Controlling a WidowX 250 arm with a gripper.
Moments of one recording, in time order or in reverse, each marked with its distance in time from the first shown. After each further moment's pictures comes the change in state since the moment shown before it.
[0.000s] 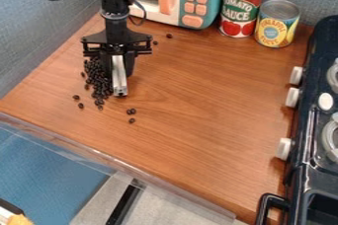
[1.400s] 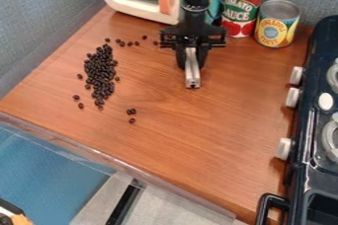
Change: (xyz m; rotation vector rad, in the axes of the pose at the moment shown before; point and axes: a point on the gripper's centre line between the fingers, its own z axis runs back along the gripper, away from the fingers) arm 0.001 -0.121 0.000 -0.073 0.001 -0.127
